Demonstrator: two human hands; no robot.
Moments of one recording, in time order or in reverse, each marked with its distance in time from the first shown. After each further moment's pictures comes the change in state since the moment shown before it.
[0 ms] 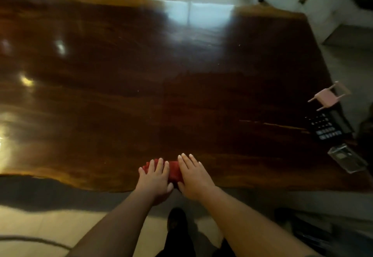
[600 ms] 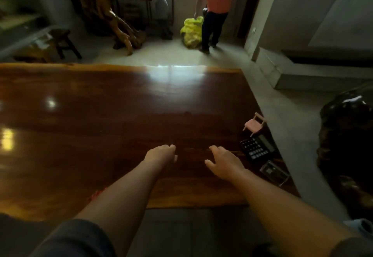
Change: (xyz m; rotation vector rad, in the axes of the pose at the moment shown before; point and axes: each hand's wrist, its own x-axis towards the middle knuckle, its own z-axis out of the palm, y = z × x) left_hand -0.042 0.232 -0.174 -0.001 0.405 0.130; right_hand -0.165 0.211 -0.195 0.011 0.353 0.250
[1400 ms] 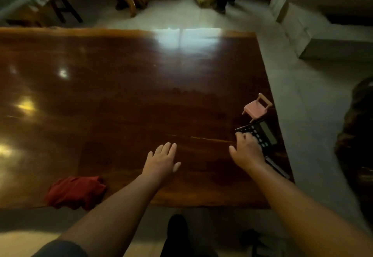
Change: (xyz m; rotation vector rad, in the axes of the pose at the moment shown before) left_hand 0.081 0.085 0.115 -0.017 -0.009 -0.087; right_hand 0.087 0.186 0.023 -0.037 0.079 0.168
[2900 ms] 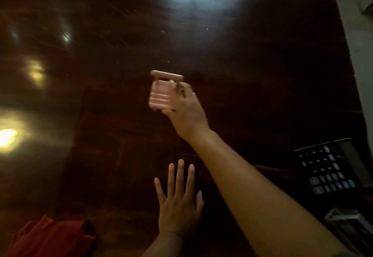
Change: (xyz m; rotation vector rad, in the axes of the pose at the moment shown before) left_hand 0.069 -0.024 0.107 -0.054 0.130 -0.158; right_hand 0.193 -0.248 0.093 0.479 0.064 -0.464
